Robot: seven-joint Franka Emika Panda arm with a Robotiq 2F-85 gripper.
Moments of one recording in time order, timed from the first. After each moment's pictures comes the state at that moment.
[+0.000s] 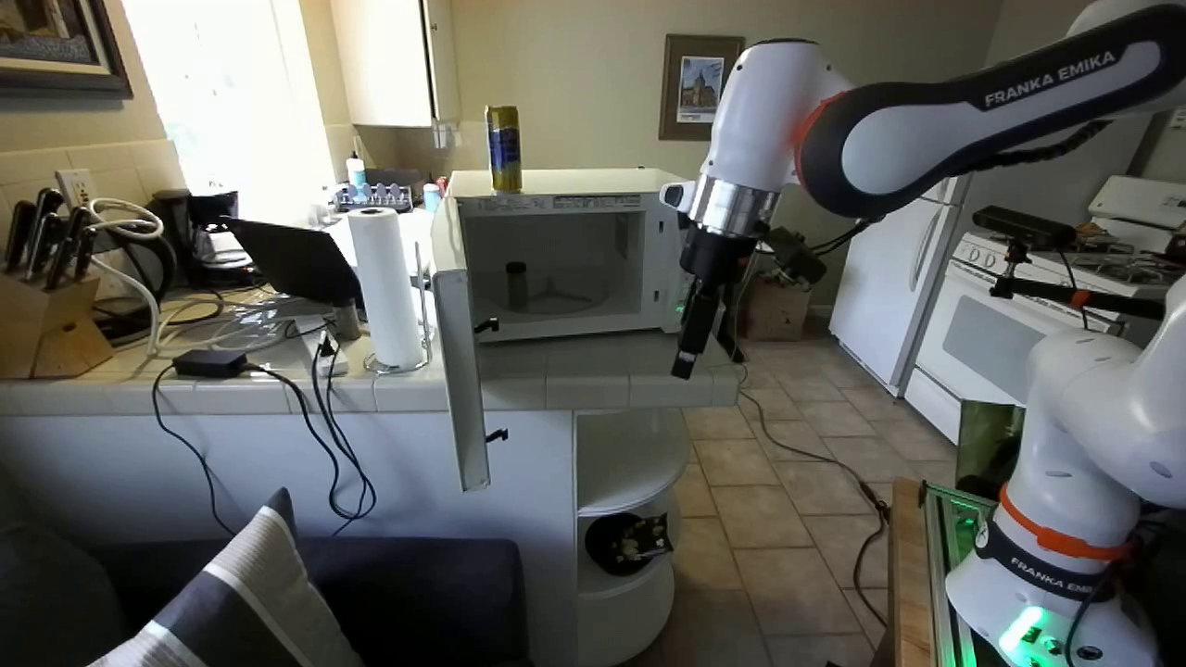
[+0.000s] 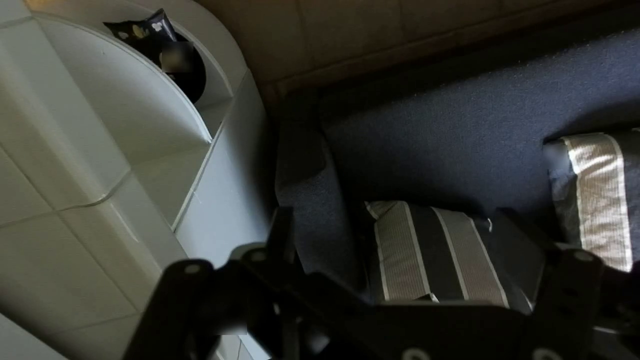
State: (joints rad) arm 0.18 -0.42 0.13 -2.38 0.10 2.16 -0.04
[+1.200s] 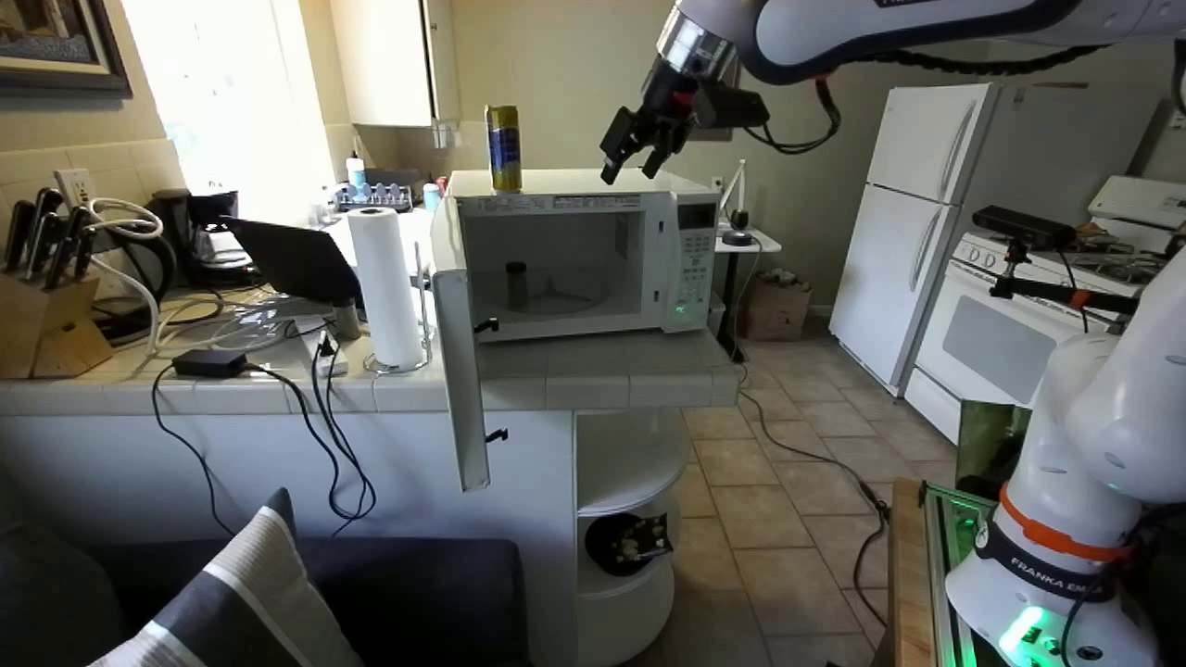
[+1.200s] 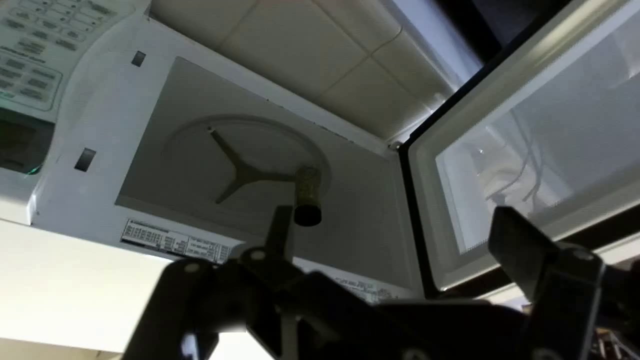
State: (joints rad) arm -0.06 -0.25 0.12 -1.89 -0.20 2.18 0.38
